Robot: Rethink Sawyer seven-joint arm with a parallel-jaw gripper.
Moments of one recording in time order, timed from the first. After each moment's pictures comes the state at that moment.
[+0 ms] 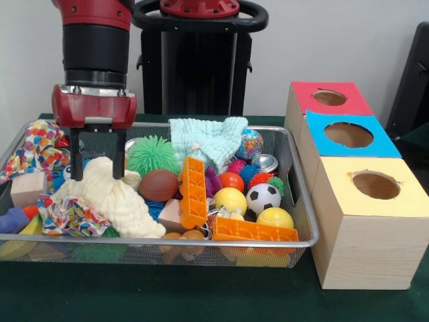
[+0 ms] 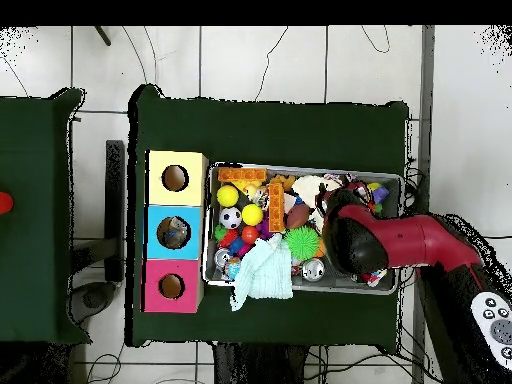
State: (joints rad) arm -0.84 -0.69 0.54 1.70 -0.81 0.26 1.46
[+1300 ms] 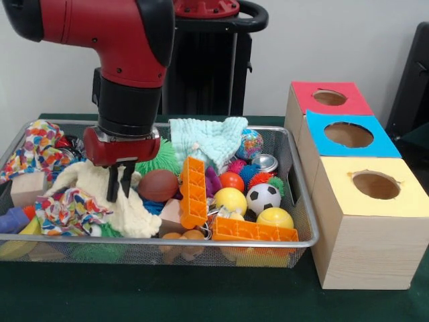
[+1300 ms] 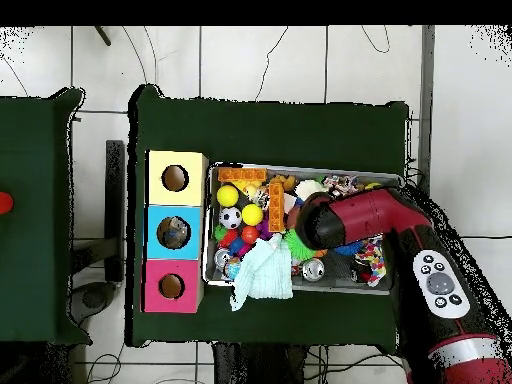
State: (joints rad) arm -0.65 -0.57 0.43 1.53 -0.92 0.58 1.46
